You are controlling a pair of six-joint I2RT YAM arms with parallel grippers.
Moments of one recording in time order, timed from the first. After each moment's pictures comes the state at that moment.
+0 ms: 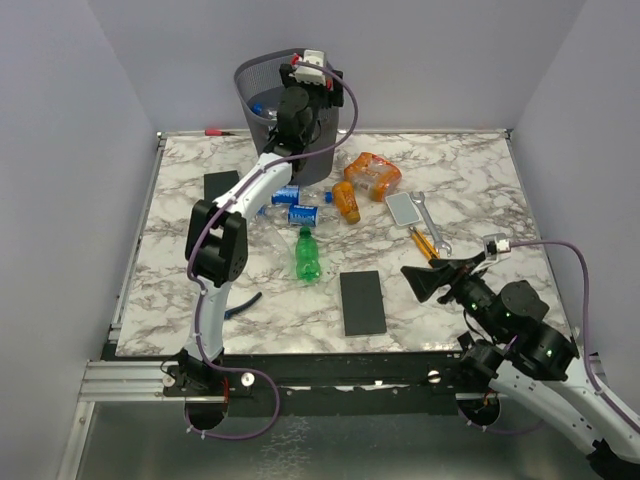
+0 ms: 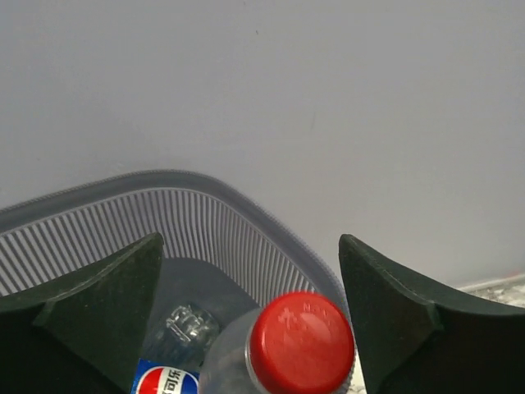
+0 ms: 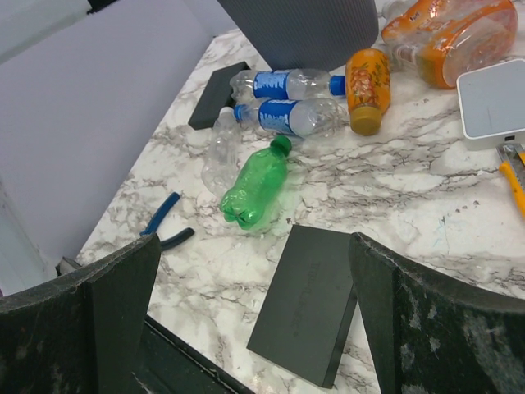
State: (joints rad) left arm -0.46 2.16 1.95 0.50 -0.21 0.02; right arm 0.82 0.24 0.53 -0.34 0.26 0.55
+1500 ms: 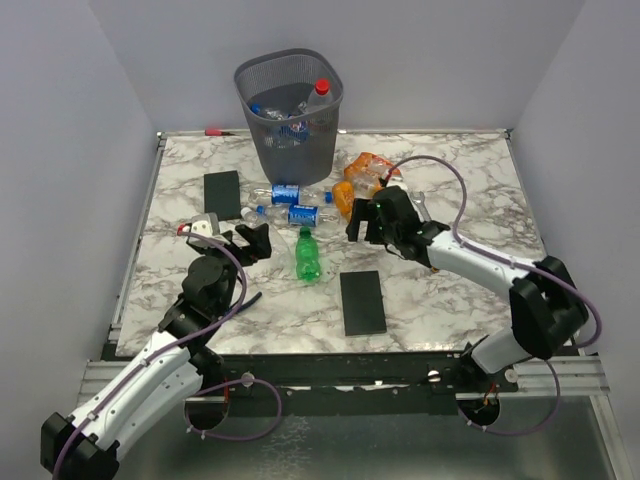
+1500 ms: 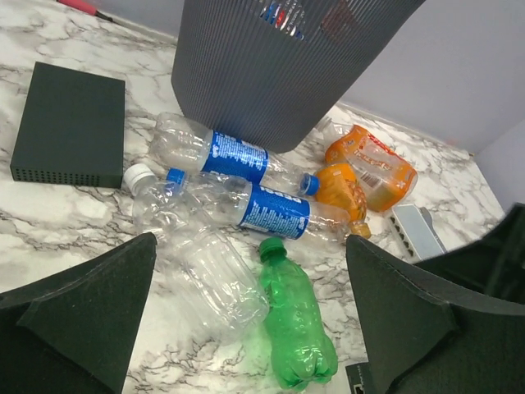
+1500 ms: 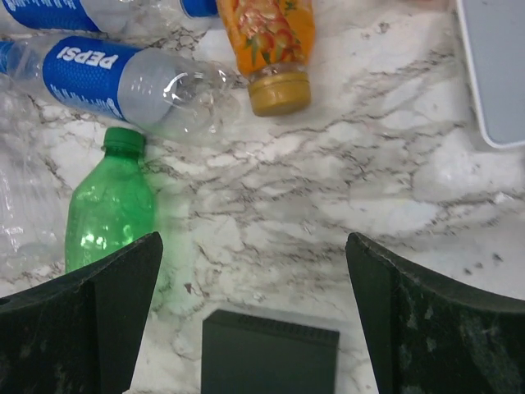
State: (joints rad) left arm -0.58 0.58 0.39 0.16 -0.47 -0.45; right arm 0.64 1.46 0.93 -0.15 0.22 0.55
